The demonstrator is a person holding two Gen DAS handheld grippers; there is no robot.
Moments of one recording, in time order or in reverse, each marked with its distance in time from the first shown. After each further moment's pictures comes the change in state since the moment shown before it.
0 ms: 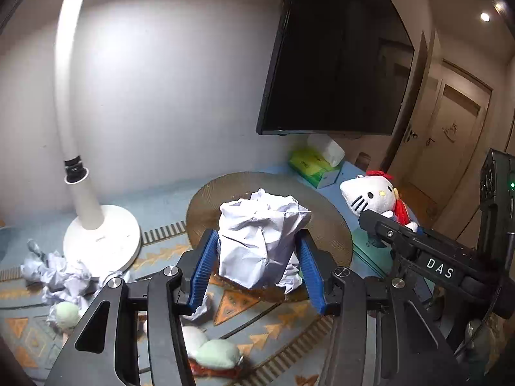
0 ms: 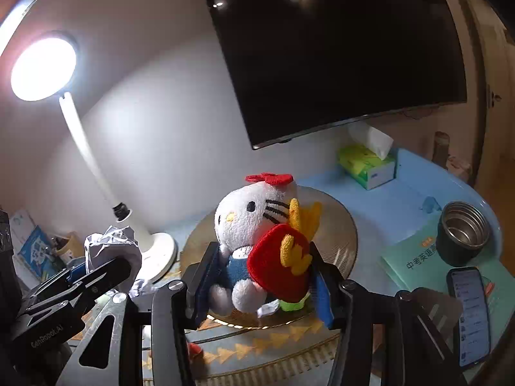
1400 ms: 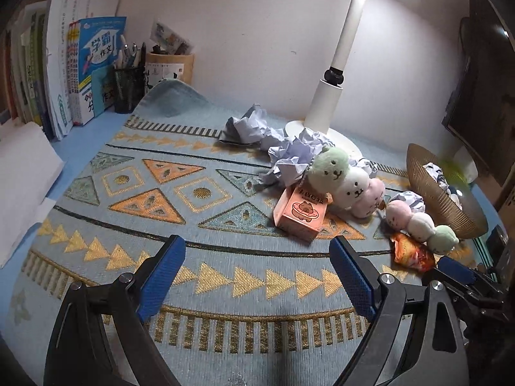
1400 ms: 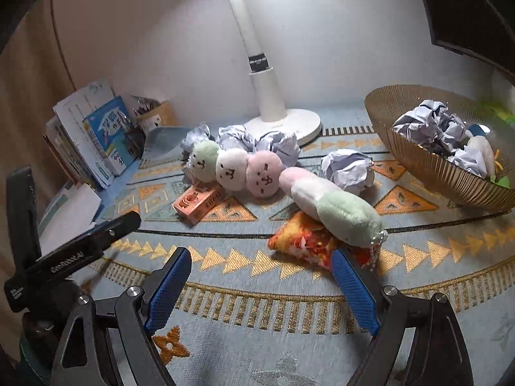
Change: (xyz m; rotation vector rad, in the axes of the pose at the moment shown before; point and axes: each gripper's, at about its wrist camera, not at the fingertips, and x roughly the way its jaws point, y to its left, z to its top) left arm -0.109 0.175 -0.193 -0.385 -0.026 0.499; right arm 0.043 0.148 -0.169 -0.298 0.242 0.413
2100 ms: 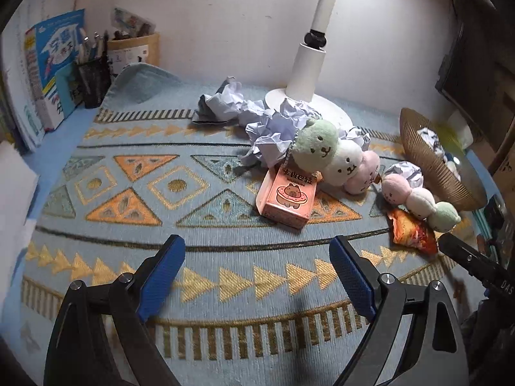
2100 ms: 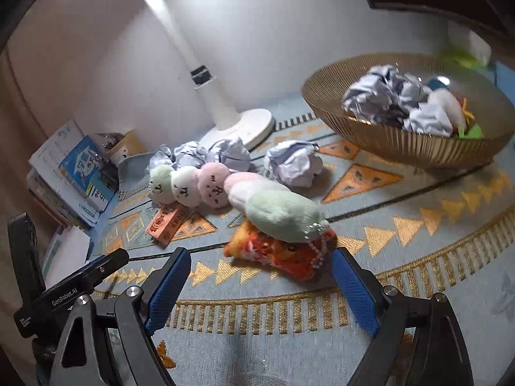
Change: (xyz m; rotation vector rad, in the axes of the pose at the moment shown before) left arm 0.027 -0.013 0.023 0.130 0.171 -0.030; right arm -0.006 -0.055 0.001 0.274 -0.002 -0.033
